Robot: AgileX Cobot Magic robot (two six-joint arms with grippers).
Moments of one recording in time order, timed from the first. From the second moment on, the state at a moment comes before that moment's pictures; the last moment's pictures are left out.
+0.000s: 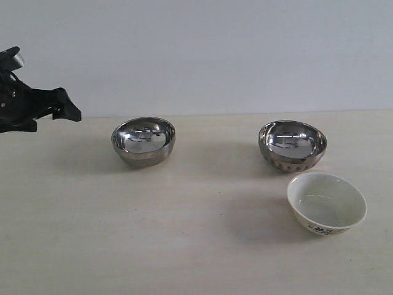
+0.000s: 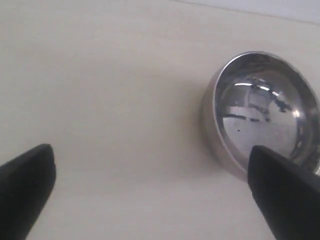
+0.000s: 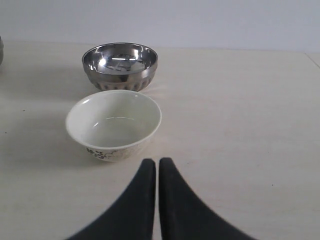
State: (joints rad) left arm 0.07 1.95 -1.39 -0.76 0.54 0.63; right arm 0.09 0.00 0.00 -0.03 0.35 0.00
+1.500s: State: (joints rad) left arm -0.15 2.23 -1.41 -1.16 0.18 0.80; right arm 0.09 0.00 0.00 -0.03 0.35 0.00
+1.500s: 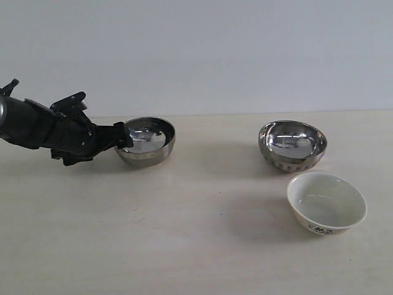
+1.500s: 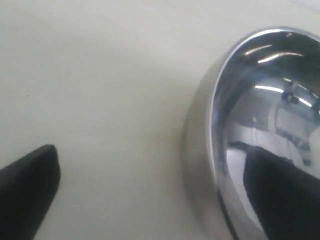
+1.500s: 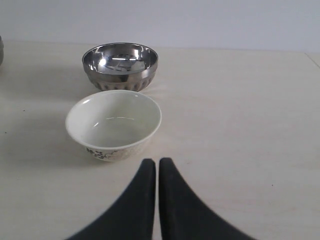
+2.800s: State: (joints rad) left arm -0.33 2.07 -1.30 -1.30 0.44 0.93; right arm 0.09 0.00 0.00 -0.03 0.35 0.00
